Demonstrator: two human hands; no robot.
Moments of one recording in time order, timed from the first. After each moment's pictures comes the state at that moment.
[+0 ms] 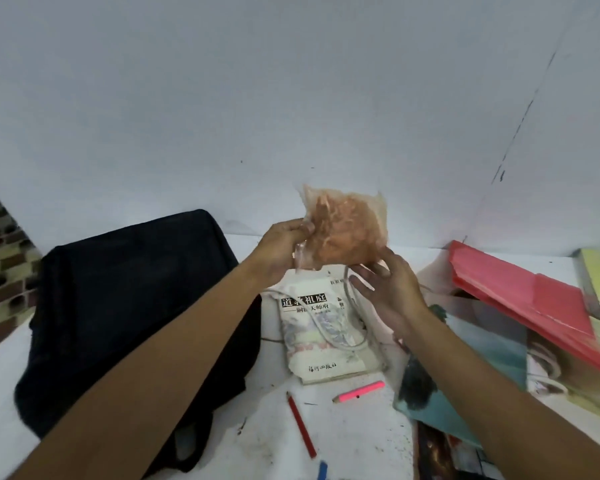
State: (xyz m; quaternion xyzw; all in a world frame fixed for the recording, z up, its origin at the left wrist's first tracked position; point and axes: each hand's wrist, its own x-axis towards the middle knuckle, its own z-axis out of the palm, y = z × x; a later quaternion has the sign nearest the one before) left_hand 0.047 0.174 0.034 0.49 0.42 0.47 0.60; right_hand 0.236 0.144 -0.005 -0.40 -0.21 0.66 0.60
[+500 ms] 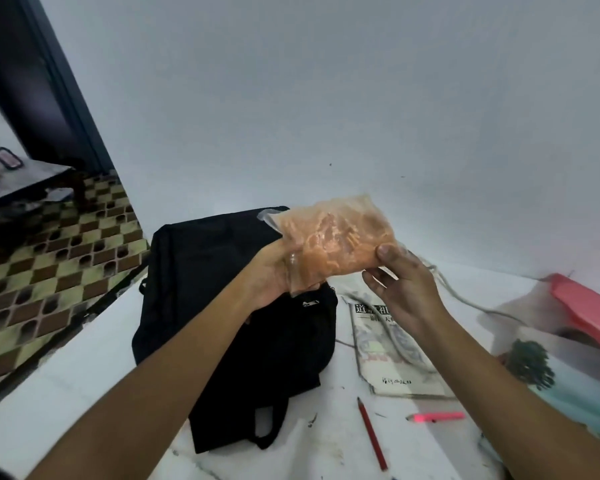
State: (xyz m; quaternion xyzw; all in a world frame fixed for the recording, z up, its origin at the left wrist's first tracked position) left_hand -0.091 0.117 0.017 0.39 0.36 0.52 0.67; right_hand 0.131 0.137 0.017 -0.32 -0.34 0.70 0.54
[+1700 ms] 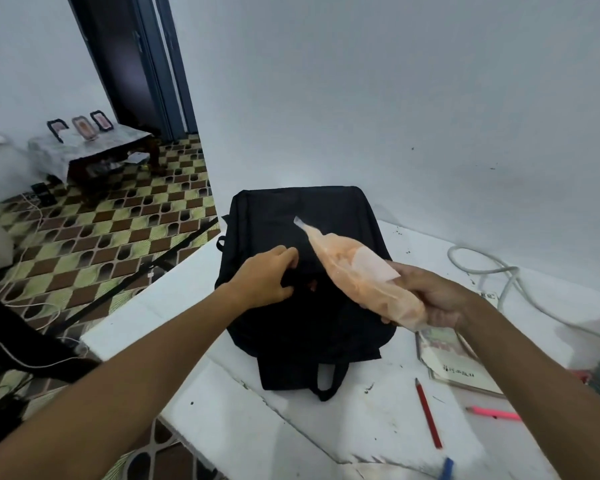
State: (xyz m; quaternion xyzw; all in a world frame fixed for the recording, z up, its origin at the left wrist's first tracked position) left_hand -0.193 0.030 -0.022 0.71 0.68 0.15 0.03; right_hand 0.087 0.126 0.003 -0.25 -0.55 0.79 0.09
